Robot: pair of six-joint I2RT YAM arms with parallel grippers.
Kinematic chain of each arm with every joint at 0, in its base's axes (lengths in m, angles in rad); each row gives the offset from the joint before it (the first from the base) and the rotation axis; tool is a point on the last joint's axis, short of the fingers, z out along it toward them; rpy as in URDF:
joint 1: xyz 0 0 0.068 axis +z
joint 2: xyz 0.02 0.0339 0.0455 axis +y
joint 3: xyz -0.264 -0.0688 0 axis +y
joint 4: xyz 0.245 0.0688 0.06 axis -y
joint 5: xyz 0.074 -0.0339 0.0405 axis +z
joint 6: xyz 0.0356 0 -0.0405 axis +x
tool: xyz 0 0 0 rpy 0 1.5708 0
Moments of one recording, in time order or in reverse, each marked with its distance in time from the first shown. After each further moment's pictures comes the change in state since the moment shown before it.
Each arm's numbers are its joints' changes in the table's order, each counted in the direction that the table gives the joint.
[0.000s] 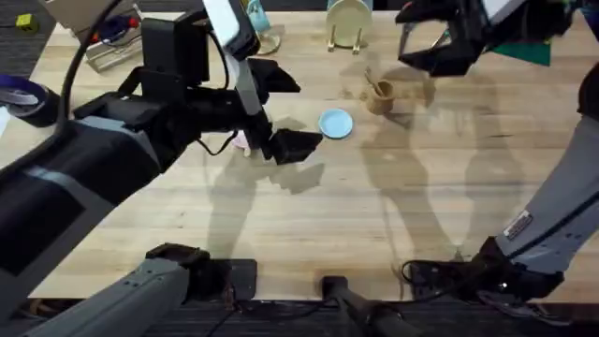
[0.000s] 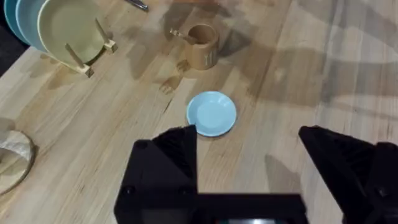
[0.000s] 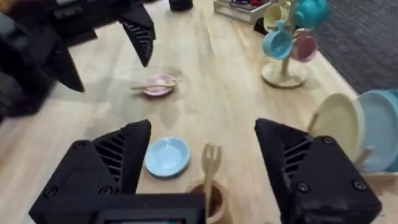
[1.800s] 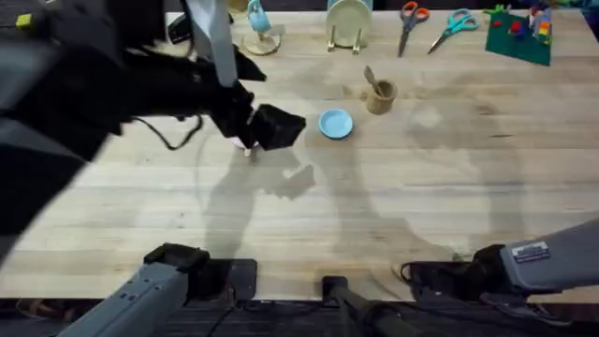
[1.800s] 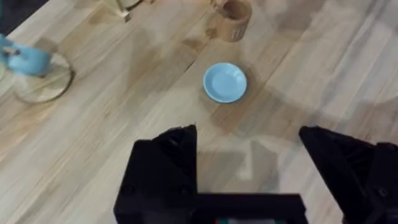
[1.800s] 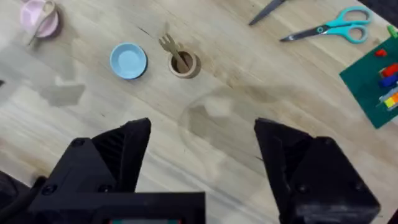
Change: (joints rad) left arm 0.000 -0.126 -0.294 -0.505 0.266 -0.155; right arm 0.155 -0.498 -0.461 0.000 -1.121 1.495
